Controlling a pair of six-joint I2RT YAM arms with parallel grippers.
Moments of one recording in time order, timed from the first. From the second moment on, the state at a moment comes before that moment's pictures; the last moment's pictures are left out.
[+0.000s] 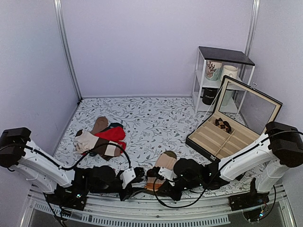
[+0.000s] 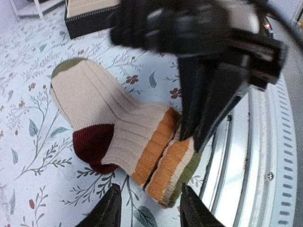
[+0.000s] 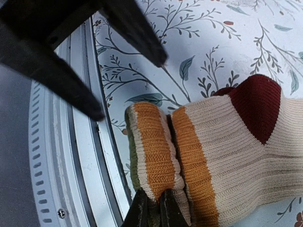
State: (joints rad) left arm -1.39 1.41 0.33 0.54 -0.16 -0.13; right arm 1.34 1.66 0.62 0.30 -0.12 0.25
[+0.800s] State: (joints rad) left arm -1.49 1.70 0.33 0.83 -0.28 0.08; right arm 1.19 1.71 0.68 0.20 -0.42 0.44
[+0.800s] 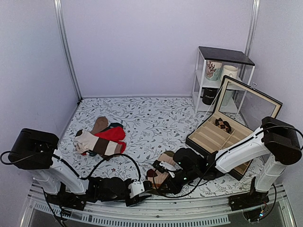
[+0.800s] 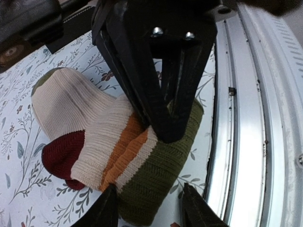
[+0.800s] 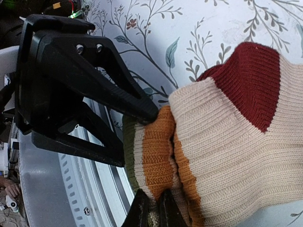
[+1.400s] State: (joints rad) left arm -1.49 1.73 0.36 0.83 -0.26 0.00; right arm 1.19 1.63 0.63 0.21 -0.41 0.42
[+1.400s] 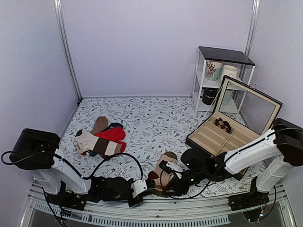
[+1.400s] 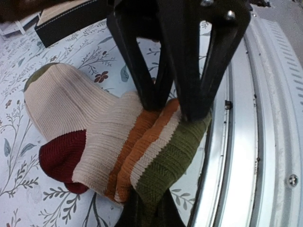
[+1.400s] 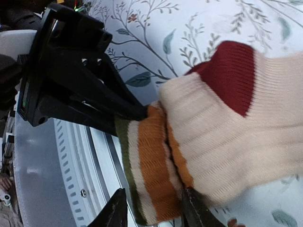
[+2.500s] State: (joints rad) left arm -1.33 1.69 0.51 0.50 0.13 -0.30; right arm 1.50 1.55 0.49 0.42 0.20 0.07
